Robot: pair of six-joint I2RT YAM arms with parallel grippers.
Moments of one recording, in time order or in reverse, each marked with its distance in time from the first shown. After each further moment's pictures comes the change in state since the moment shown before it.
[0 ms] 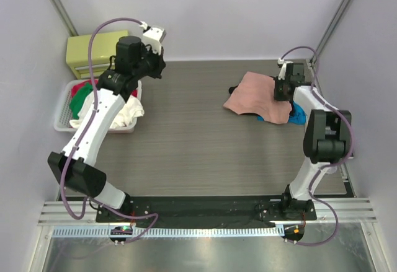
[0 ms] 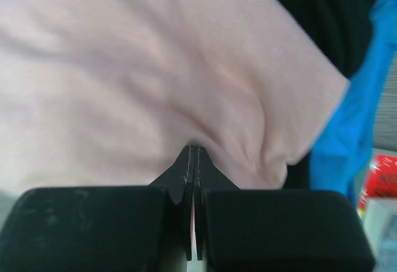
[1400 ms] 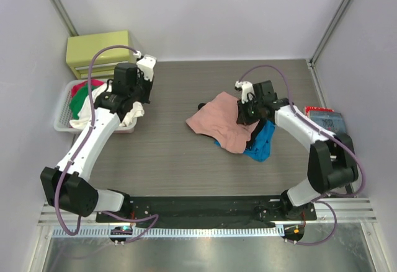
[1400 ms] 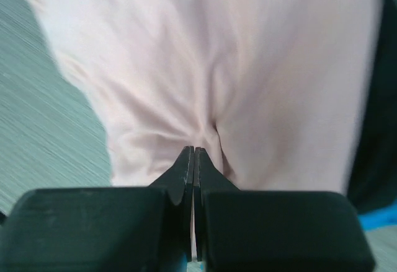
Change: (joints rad) left arm 0.055 -0.200 -0.389 -0.014 -0.164 0.074; right arm 0.355 -0.207 -0.267 -0.092 -0.285 -0.031
